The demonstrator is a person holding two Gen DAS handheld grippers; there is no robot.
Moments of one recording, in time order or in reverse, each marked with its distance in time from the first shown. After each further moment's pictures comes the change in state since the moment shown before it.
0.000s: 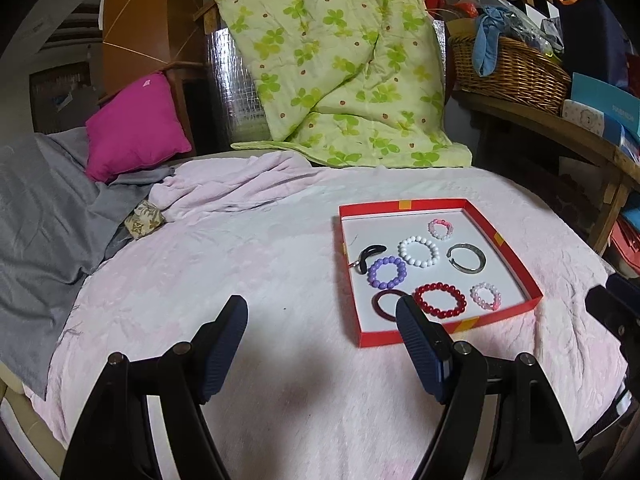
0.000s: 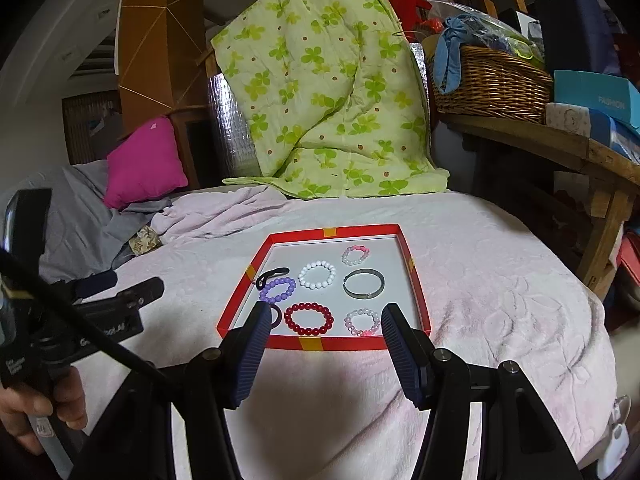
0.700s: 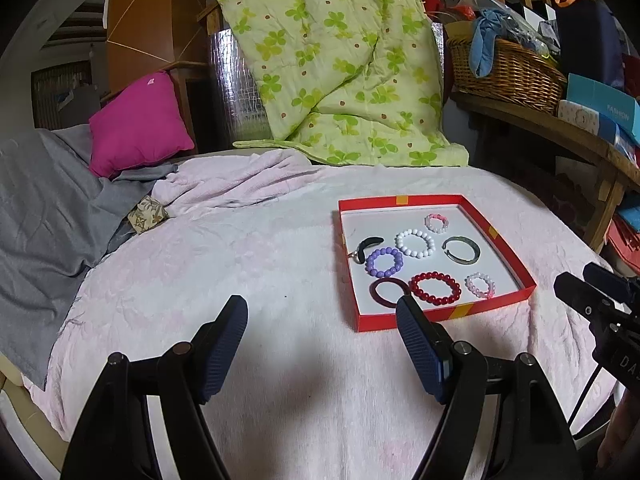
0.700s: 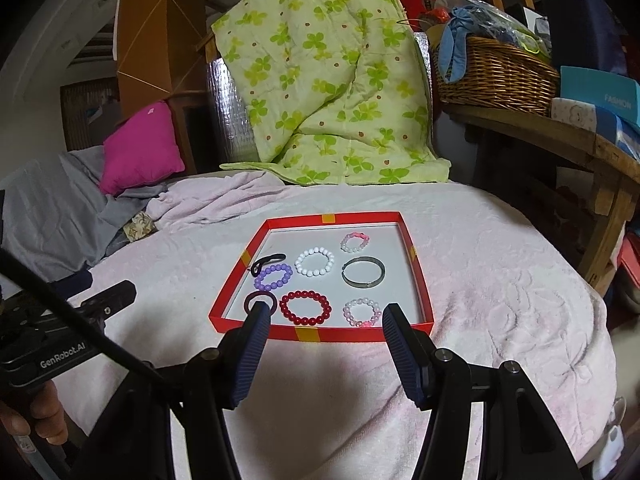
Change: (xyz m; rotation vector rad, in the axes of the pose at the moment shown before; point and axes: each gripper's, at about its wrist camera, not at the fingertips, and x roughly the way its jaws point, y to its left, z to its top) left arm -0.013 0.002 -0.014 -0.008 -0.002 -0.007; right arm 0.016 0.002 -0.004 -0.026 0.045 -0.013
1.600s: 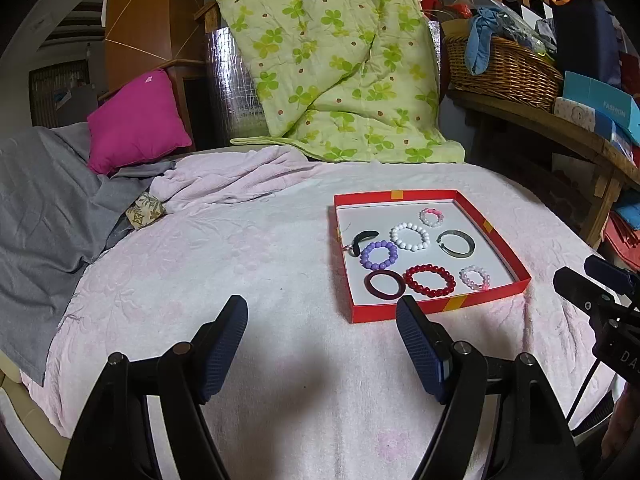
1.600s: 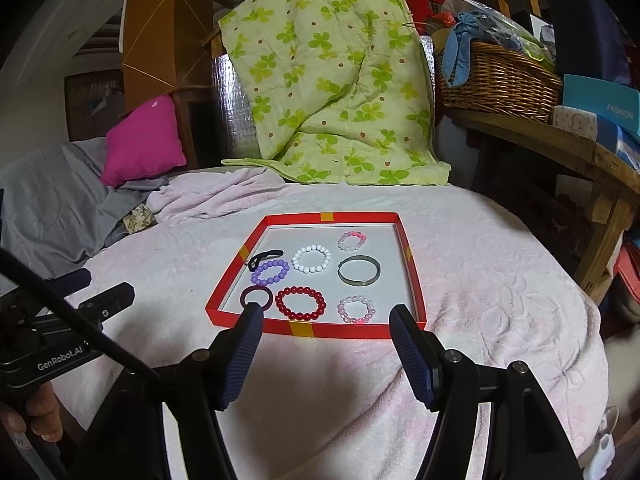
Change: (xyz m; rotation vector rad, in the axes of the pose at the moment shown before) left arm -0.005 -0.002 -0.006 0.000 0.005 -0.011; right arm -0.005 -0.003 -0.002 -0.031 0.005 -0.008
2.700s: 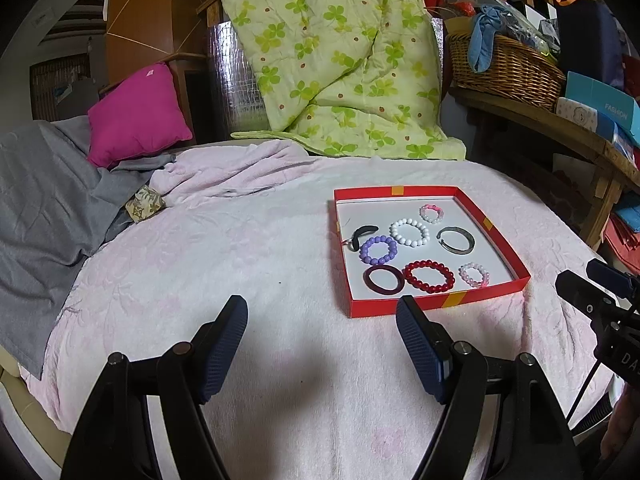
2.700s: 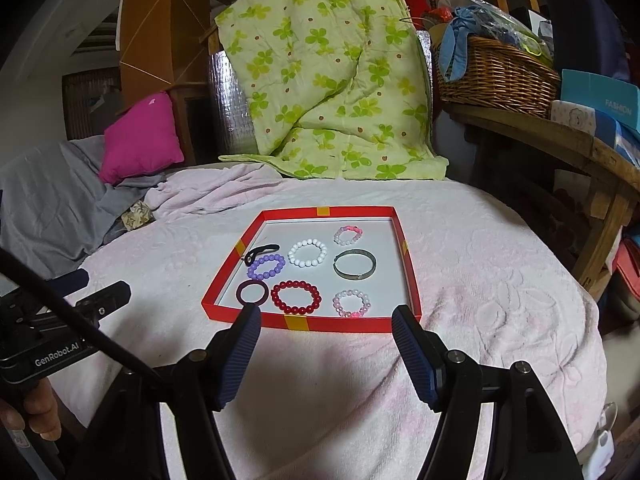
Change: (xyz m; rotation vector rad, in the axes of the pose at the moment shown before) left arm 0.002 0.001 -0.001 -0.014 0.019 -0.004; right arm -0.001 -0.003 -0.004 0.004 0.016 -0.002
